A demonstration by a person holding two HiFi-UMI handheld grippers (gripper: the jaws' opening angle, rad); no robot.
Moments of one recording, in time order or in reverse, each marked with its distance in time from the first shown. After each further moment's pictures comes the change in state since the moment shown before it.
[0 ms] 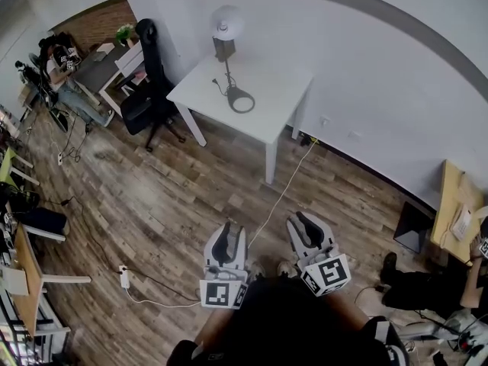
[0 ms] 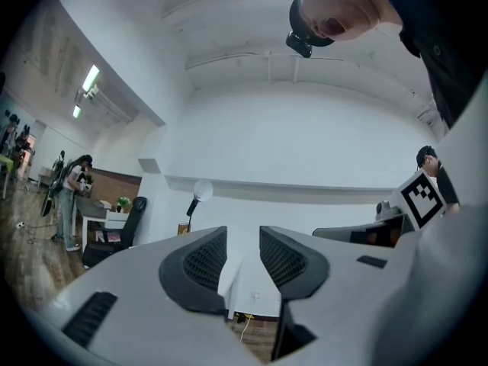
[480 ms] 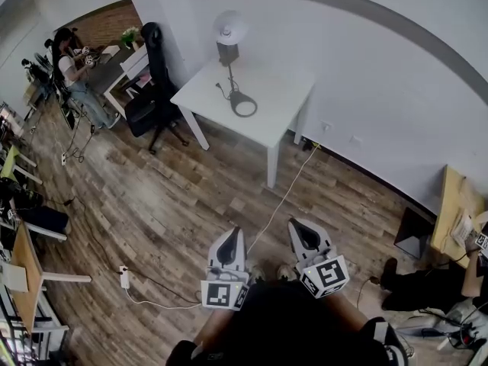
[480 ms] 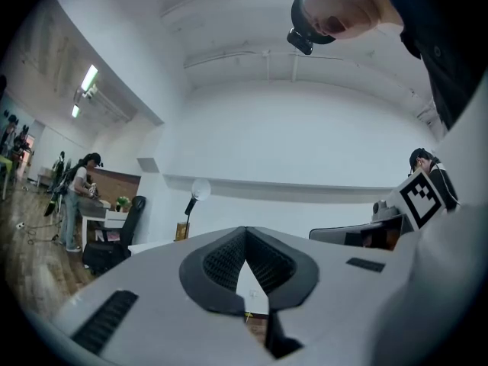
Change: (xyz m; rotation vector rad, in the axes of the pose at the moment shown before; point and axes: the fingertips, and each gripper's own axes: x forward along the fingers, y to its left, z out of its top) left arm -0.005 -0.015 -0.003 0.003 0.011 -0.007; right arm -0.008 0.005 -0.003 -0.005 0.018 0.045
